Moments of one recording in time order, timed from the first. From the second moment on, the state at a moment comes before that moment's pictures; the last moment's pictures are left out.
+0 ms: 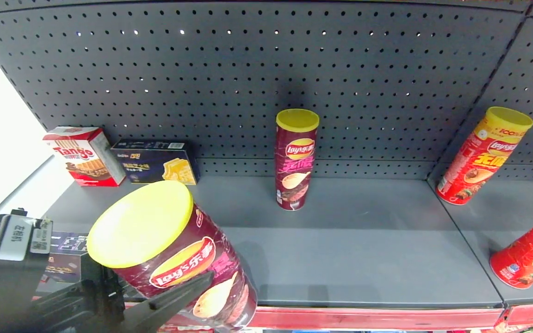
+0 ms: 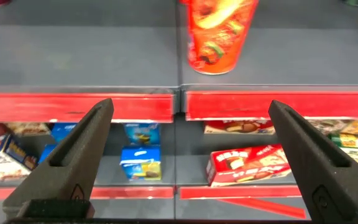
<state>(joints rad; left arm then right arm) -0.70 1.21 -0.22 -1.02 -0.25 0.02 -0.02 0.00 0.00 0.00 -0.02 -0.01</state>
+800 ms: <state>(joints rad) -0.67 1.21 -0.22 -1.01 -0.26 0.02 0.06 0.24 -0.31 -0.02 0.08 0.08</state>
